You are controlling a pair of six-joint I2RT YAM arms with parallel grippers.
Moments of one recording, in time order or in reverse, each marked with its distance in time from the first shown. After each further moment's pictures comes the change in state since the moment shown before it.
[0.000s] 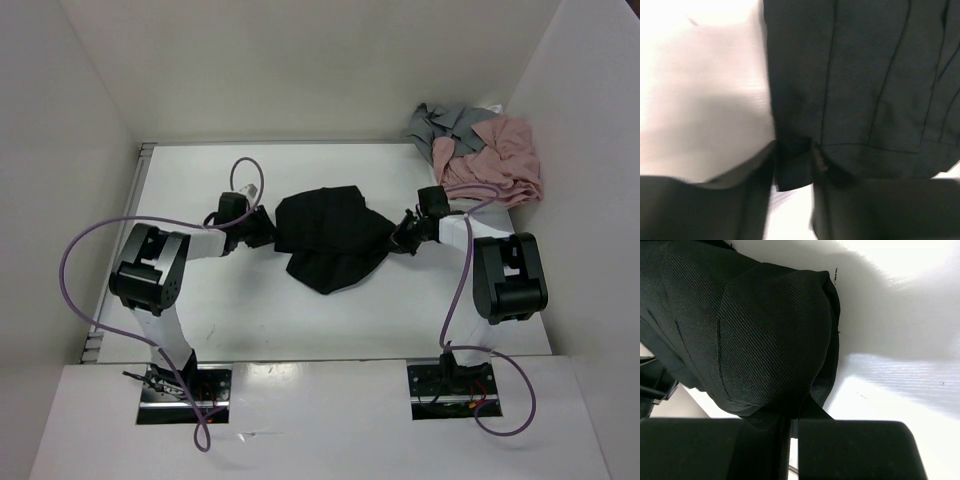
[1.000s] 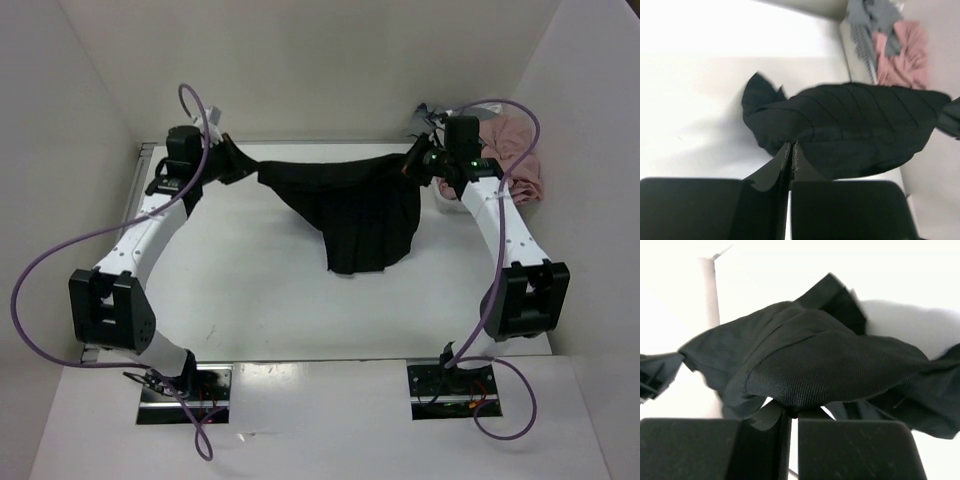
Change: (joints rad) left arm 0.101 -0.311 0.386 -0.351 0.109 0.017; right arm -0.012 -0.139 0.508 -0.219 -0.038 -0.129
